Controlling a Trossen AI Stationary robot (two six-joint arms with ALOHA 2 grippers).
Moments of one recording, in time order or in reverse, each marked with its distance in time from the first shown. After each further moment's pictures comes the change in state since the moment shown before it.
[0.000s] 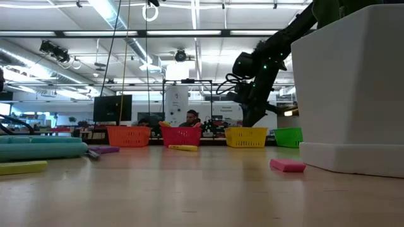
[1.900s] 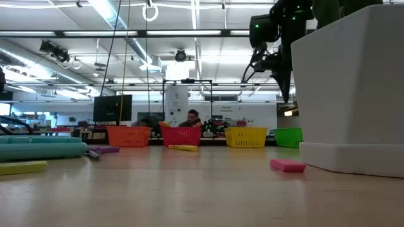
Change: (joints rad) left arm 0.124 0.054 -0.001 0.840 0.276 0.052; right arm 0.255 -0.289 -0.002 -0.668 0.077 0.591
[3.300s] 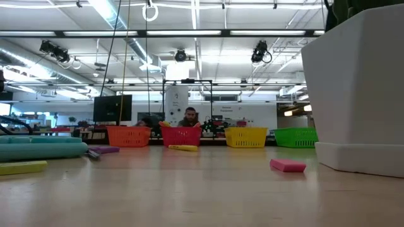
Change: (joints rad) left arm 0.028 -0.145 0.001 -0.331 0.255 0.210; right arm 0.732 -0.053 -0.435 -0.081 -0.165 1.291
